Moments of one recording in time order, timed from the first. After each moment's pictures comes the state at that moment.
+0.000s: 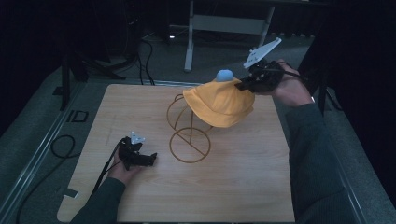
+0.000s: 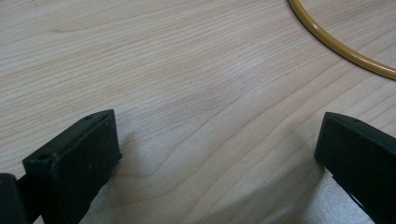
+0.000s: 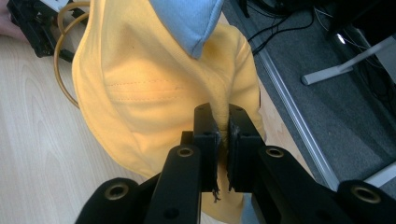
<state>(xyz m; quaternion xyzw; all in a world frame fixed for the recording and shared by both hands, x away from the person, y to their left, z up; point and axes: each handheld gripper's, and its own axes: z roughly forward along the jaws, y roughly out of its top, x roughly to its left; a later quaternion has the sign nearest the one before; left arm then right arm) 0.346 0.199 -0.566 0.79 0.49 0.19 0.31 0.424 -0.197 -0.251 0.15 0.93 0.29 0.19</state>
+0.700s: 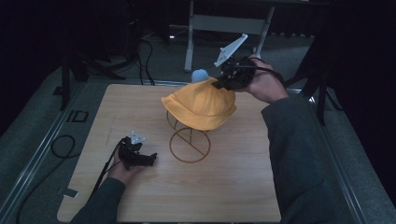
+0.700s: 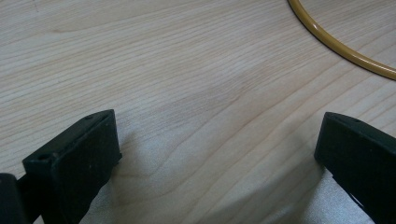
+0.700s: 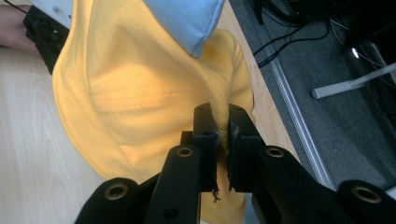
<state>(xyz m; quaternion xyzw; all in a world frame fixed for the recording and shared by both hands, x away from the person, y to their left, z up) 0.346 0.198 -0.566 0.79 0.49 0.20 0.32 0.427 -0.129 -0.249 0.11 0.94 0.28 0.18</state>
